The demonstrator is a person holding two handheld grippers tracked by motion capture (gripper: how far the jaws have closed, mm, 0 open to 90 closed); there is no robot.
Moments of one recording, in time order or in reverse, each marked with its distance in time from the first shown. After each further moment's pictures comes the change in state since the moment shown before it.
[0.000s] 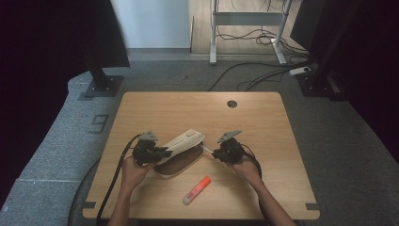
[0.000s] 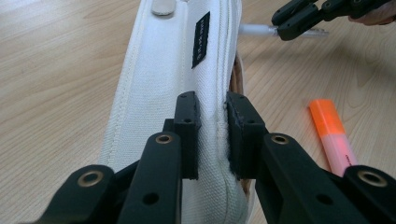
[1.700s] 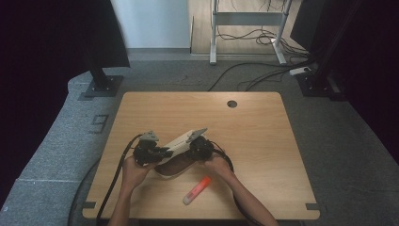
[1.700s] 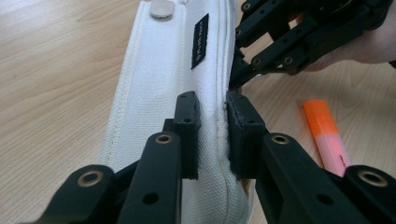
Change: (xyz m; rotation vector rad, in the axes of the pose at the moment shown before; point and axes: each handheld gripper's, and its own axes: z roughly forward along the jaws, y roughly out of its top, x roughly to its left) left arm -0.003 0.002 0.000 0.001 -0.011 0.011; right arm 0.045 0.059 0.070 0.024 0.066 -0.126
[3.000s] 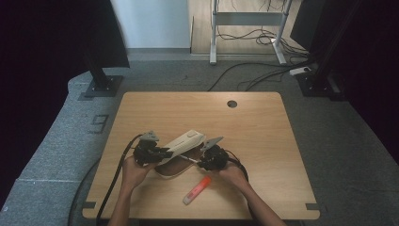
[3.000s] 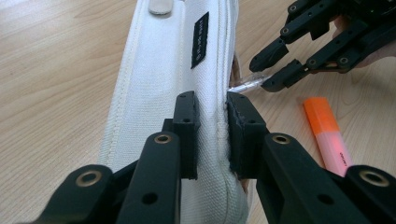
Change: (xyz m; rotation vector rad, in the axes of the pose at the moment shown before) left arm 0.001 -0.001 0.001 0.010 -0.004 0.000; right arm 0.001 -0.050 -0.033 0.017 0.019 0.030
